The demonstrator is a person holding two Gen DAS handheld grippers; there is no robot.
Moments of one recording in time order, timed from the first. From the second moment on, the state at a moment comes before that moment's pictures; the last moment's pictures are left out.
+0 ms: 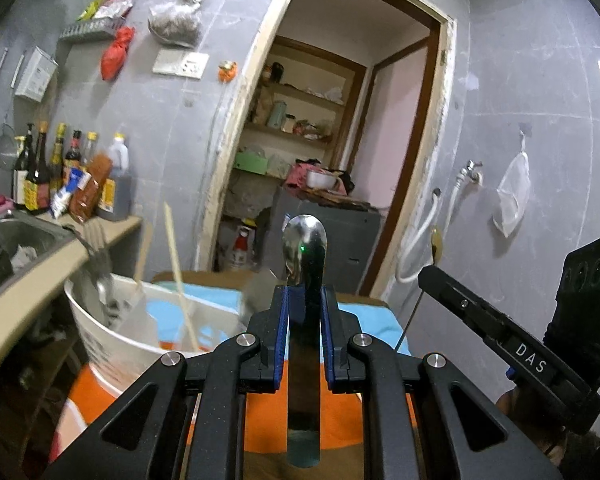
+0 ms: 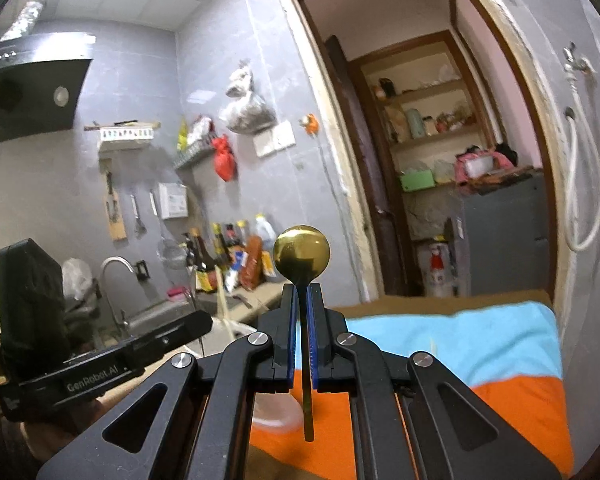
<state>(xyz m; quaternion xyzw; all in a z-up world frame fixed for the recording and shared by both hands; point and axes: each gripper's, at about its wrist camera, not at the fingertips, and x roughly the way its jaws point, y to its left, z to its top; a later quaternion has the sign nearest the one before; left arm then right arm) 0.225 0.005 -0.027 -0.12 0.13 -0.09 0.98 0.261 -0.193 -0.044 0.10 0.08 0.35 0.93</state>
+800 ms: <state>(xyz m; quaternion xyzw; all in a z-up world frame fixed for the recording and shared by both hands) 0.256 0.167 0.001 -0.19 0.09 -0.02 0.98 0.294 -0.075 -0.015 0.09 0.08 0.36 0.93</state>
